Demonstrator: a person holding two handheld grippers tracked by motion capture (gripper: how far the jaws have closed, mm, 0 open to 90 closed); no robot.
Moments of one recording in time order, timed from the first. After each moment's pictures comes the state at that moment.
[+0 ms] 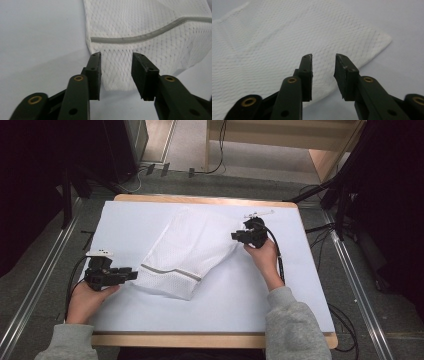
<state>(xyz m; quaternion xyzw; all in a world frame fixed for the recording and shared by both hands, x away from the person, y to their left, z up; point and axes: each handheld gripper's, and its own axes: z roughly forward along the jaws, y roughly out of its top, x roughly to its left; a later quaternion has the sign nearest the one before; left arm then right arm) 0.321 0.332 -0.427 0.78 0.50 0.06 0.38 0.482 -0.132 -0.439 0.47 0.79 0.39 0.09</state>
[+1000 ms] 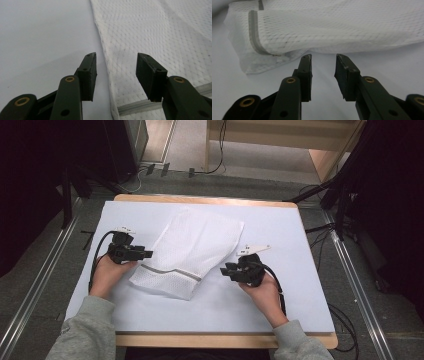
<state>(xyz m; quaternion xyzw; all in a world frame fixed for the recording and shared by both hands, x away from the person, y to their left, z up) 0.410 0.300 -0.441 0.80 0.49 0.08 0.34 0.355 -0.109 -0.439 0.36 0.83 0.42 0.06</state>
